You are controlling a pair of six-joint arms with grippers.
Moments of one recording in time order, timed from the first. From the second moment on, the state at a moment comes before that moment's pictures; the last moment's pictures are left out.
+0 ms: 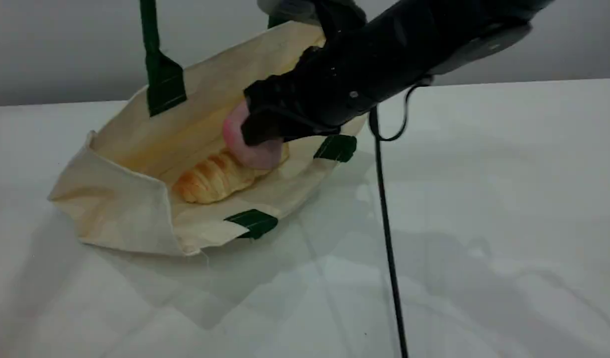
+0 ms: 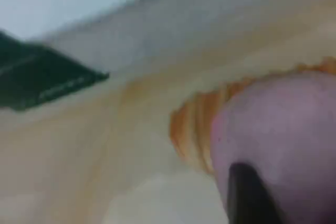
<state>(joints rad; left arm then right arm) -0.15 1.93 -2.01 -0.66 1.22 0.84 0.54 2.14 -1.27 1.75 0.46 -1.57</state>
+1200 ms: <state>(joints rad) -0.15 1.93 -2.01 -0.65 1.22 0.84 0.40 2.09 -1.39 1.42 0.51 -1.29</state>
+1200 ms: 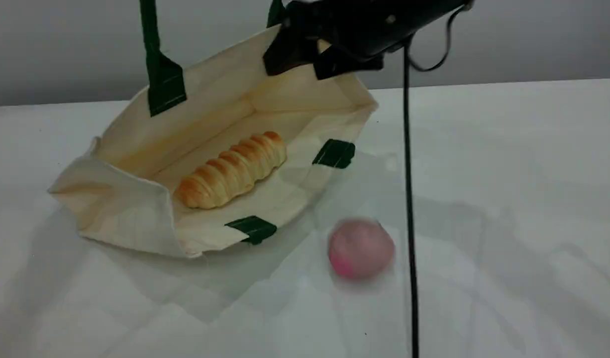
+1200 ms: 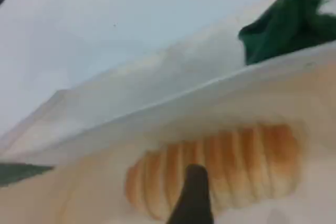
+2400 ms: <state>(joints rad) -0.15 1.93 -2.01 -0.66 1.22 0.84 0.40 2.09 -1.39 0.56 0.87 -0.75</state>
